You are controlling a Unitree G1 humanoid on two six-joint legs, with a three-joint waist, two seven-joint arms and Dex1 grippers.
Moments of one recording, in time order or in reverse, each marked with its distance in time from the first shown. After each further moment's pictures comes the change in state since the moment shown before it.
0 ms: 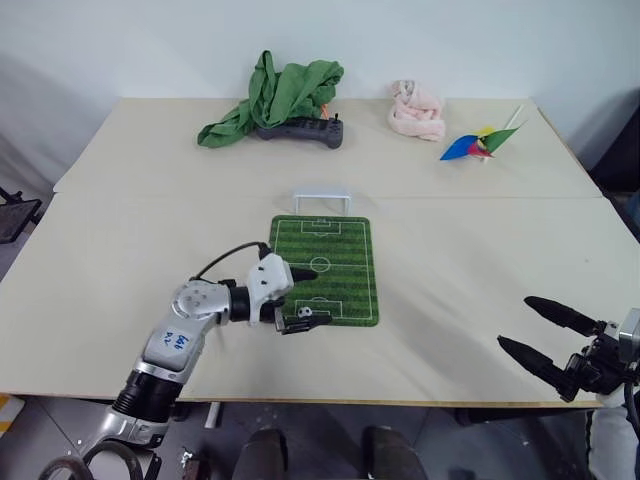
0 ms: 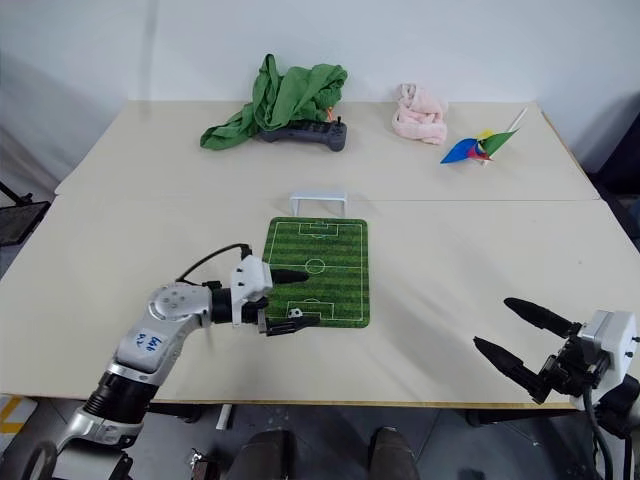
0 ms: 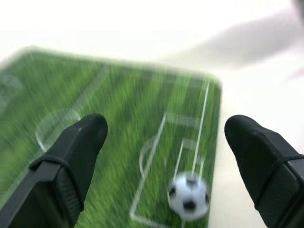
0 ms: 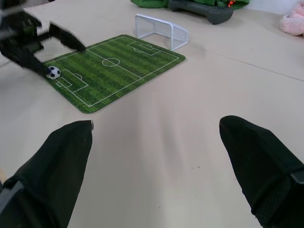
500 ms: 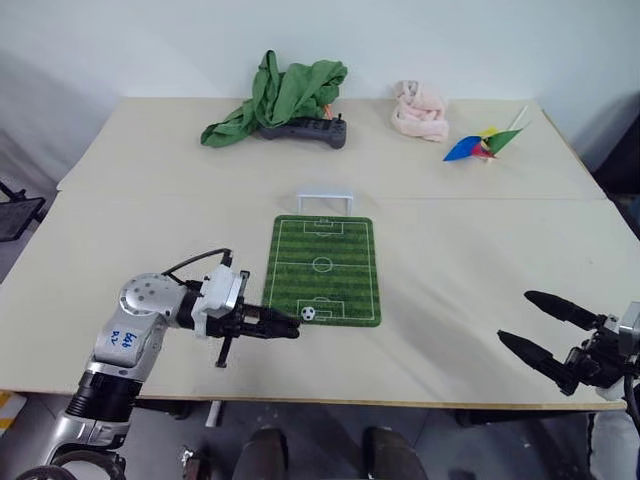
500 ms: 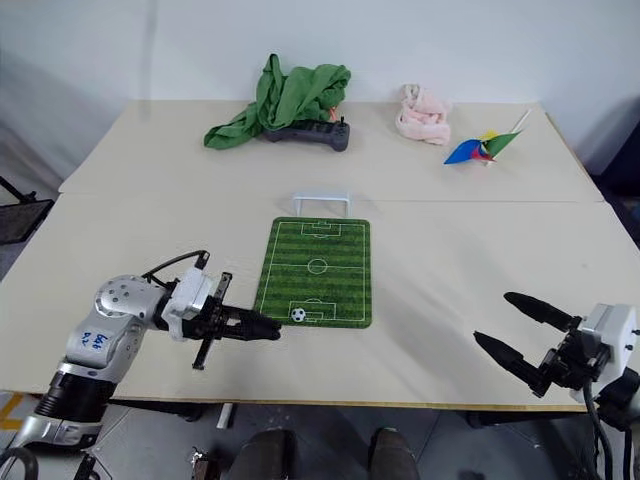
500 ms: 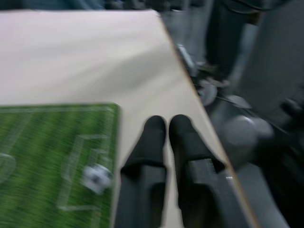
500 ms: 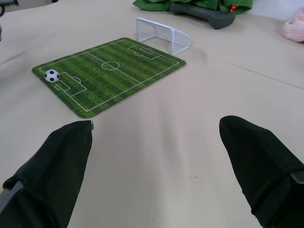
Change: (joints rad) left arm 0.031 0.152 0.015 0.125 -0.181 -0.164 -0.526; right arm -0.028 -0.013 0.006 0.019 -0.005 0.000 0.007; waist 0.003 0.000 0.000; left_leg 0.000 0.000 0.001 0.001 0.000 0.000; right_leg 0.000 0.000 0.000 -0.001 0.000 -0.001
